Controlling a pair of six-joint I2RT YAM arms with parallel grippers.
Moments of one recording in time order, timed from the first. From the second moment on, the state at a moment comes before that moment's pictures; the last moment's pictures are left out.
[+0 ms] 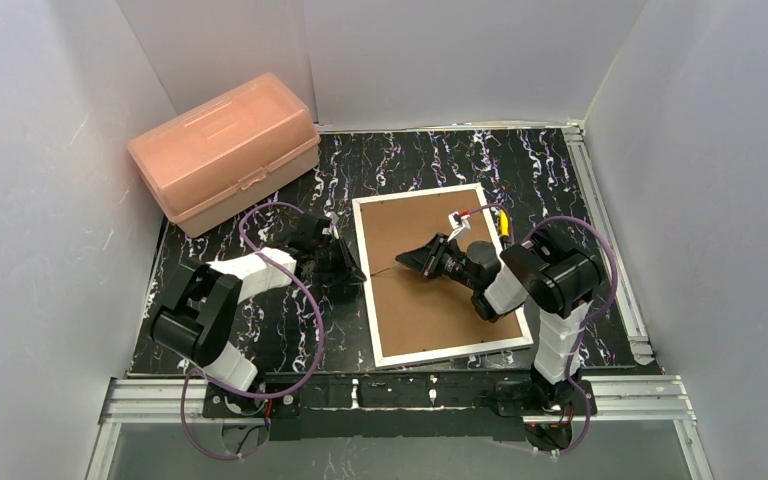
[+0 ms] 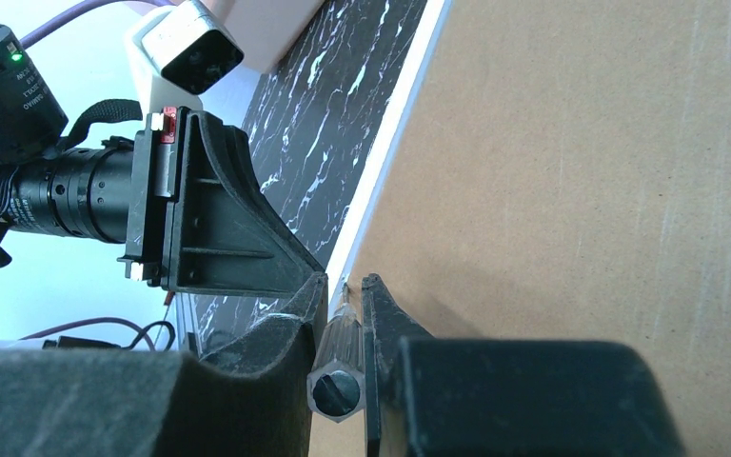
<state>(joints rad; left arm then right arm) -0.47 1.57 0.74 -0.09 0.35 -0.80 0.58 1.92 0.44 1.38 -0.40 0.91</state>
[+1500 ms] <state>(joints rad) -0.46 1.58 0.74 -0.08 0.37 -0.82 0.97 1.66 0.72 0.72 0.24 0.43</state>
